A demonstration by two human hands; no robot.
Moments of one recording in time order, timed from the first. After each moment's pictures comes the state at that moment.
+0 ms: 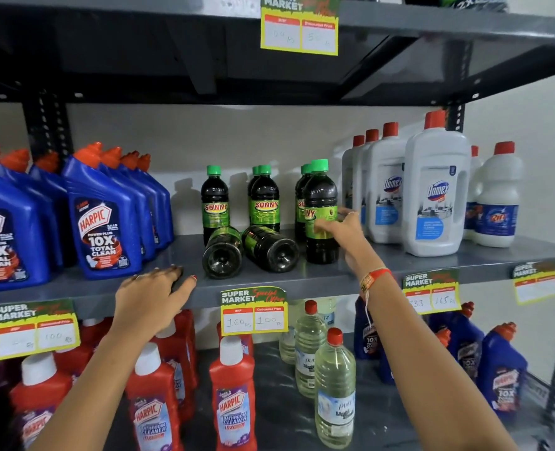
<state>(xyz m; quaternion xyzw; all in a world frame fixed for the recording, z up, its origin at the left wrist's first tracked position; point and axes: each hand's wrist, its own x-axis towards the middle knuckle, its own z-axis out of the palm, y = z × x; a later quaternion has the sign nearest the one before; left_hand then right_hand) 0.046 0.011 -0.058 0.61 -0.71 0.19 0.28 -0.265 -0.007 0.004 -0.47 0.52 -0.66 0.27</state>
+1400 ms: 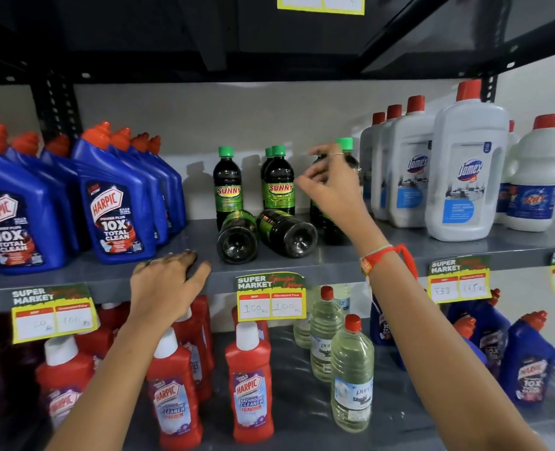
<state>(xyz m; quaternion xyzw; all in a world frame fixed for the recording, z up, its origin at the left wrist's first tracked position) 0.045 0.011 -0.061 0.59 -0.70 0.23 0.32 -0.208 0.013 0.039 -0.65 0.45 -0.61 0.03</state>
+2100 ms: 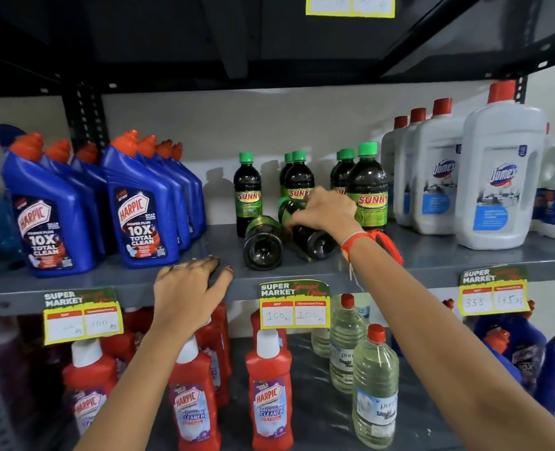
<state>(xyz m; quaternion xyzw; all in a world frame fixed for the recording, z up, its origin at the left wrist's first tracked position) 0.047 0.012 -0.064 0.58 -0.70 0.23 0.34 -0.171 -0.030 0.039 -0.63 0.72 -0.27 -0.06</state>
